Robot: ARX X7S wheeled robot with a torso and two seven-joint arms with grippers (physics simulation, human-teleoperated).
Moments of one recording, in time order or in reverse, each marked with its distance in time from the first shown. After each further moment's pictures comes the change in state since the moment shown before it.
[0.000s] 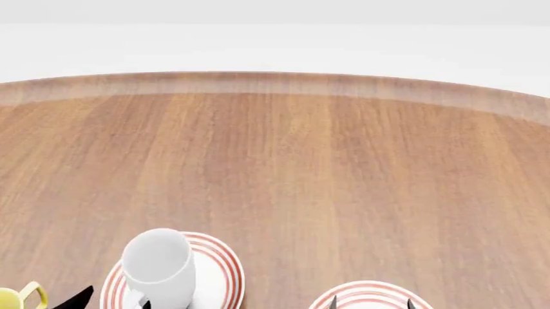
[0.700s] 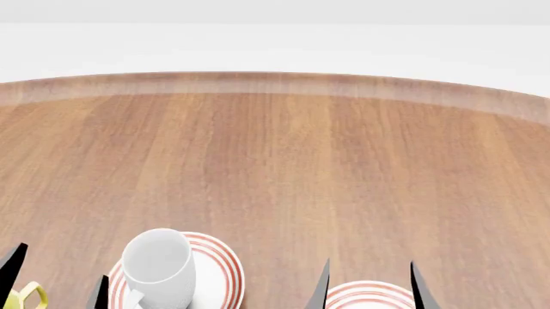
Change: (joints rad) left arm 0.560 0.048 0.088 1.412 -0.208 -0.350 -0.027; right arm -0.020 0.041 -0.006 -0.252 -0.066 0.006 0.056
